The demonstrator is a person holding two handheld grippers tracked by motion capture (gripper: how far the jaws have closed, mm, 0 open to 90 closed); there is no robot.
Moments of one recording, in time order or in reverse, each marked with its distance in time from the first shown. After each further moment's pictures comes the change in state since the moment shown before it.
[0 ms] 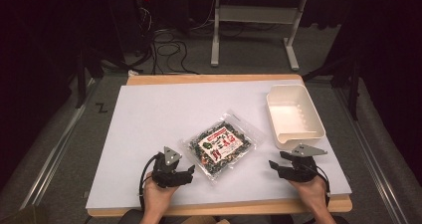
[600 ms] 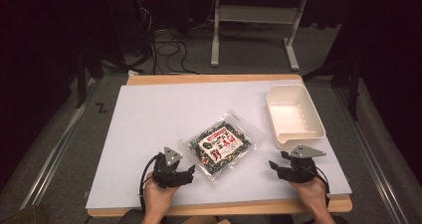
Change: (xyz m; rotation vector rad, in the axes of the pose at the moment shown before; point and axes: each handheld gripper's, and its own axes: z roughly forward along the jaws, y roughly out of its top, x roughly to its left) left arm -0.002 0.000 0.001 -0.002 0.017 0.002; right arm 0.003 -0.001 0.001 0.005 -0.043 -0.035
